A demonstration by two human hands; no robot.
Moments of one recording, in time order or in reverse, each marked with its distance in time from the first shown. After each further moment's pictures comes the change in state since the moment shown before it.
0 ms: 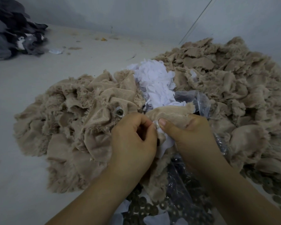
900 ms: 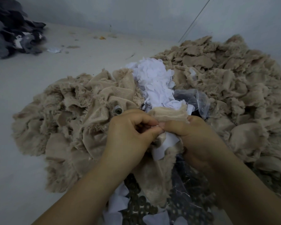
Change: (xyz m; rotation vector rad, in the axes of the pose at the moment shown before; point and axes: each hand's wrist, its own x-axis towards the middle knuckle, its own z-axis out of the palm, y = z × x) left_hand 0.014 -0.001 -0.010 -0.124 -0.167 -0.053; right_hand 0.008 -0.005 -0.008 0.202 -0.135 0.338
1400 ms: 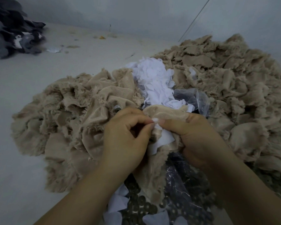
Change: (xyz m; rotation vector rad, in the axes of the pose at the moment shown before) left_hand -0.005 -0.005 -0.002 0.101 0.079 0.144; right_hand 0.003 0.000 0.000 0.024 -0.020 -0.038
